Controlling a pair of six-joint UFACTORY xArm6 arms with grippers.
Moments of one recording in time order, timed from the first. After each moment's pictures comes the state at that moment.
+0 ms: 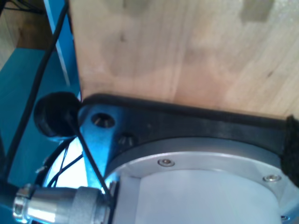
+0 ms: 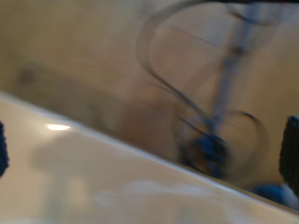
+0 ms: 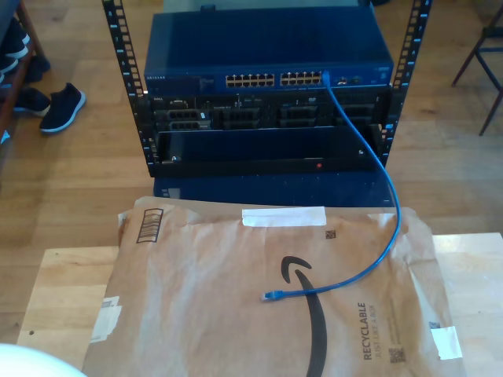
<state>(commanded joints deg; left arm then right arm) 97.3 -26.2 -8.1 7.1 63.8 -5.4 -45.1 -46.4 -8.2 -27.6 48.0 42.5</state>
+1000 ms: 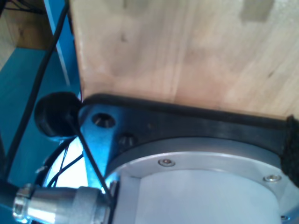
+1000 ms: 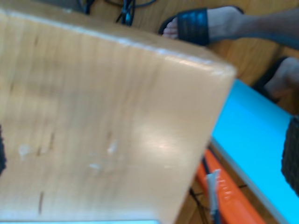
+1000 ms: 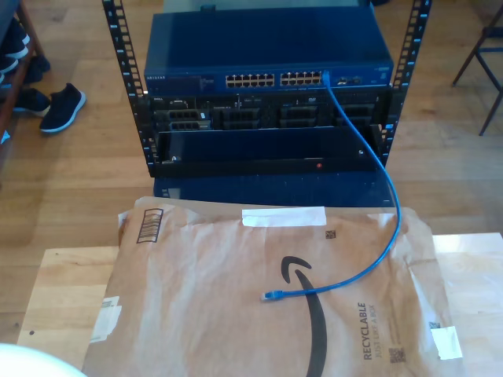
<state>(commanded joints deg) 97.3 -26.2 -8.1 7.1 63.8 -5.4 -74.8 -37.9 -1.6 -19.4 50.9 15.0</state>
